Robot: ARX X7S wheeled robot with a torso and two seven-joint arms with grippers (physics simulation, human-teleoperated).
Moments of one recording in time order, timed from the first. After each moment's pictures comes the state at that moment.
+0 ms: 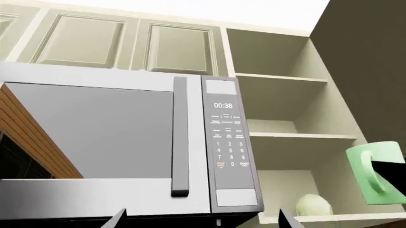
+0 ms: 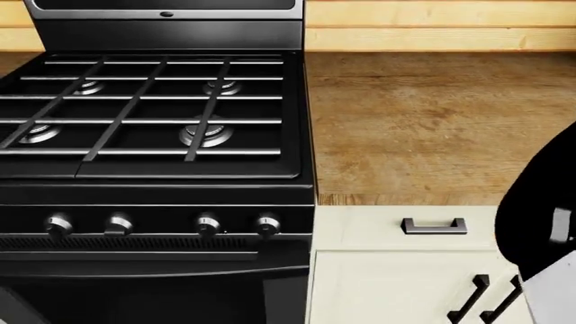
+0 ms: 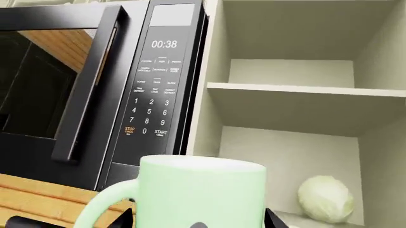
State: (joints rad) left arm -0.81 -0.70 -0.39 1.01 -1.22 -0.71 -0.51; right arm 1.67 0.20 0.08 -0.08 0.10 1.08 -0.37
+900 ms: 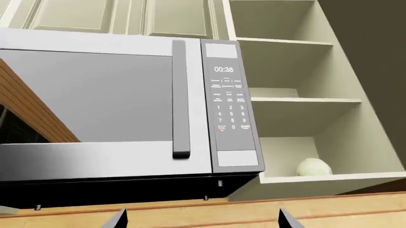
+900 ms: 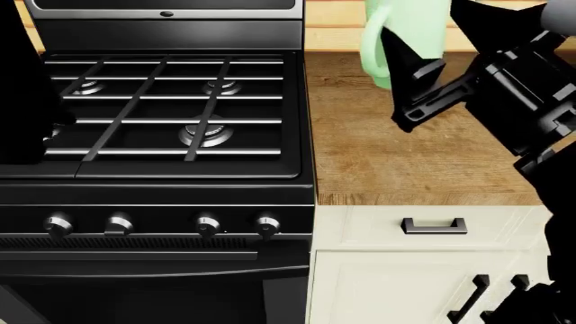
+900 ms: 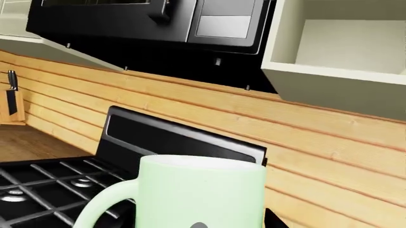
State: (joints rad) left arm -0.64 -0.69 -0.32 1.02 -1.08 -0.67 -0.47; right arm 0.94 0.28 0.17 -0.57 0.26 1.11 -0.57
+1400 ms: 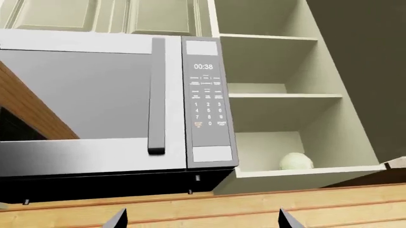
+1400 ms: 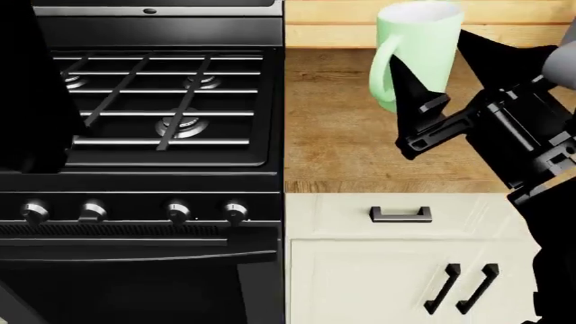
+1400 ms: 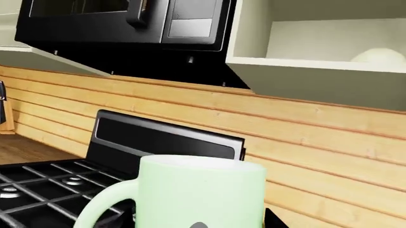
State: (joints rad) left arm -0.60 -0.71 -0.27 1.03 -1.05 -0.62 -0.49; right arm 0.77 0.25 0.25 -0.61 0.27 0.99 -0.56
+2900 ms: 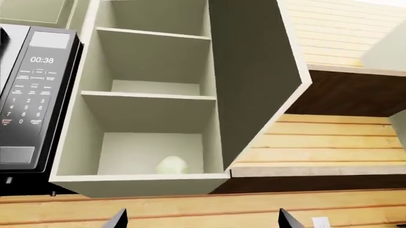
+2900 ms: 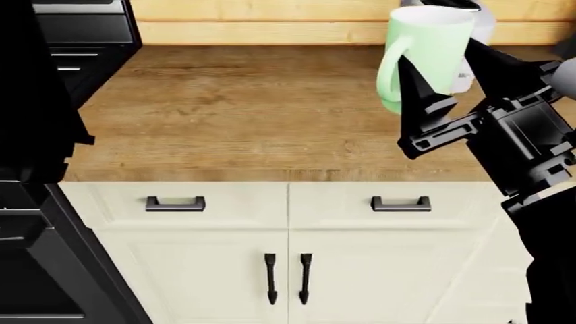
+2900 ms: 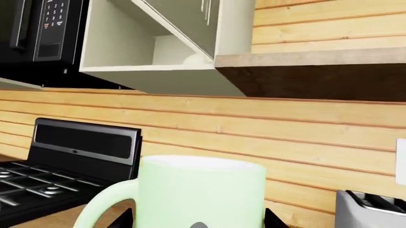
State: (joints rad) left arm -0.53 -0.78 -0.20 1.01 -1.05 -0.47 -0.54; right arm 0.72 0.21 0.29 -0.61 0.32 0.95 -0.49
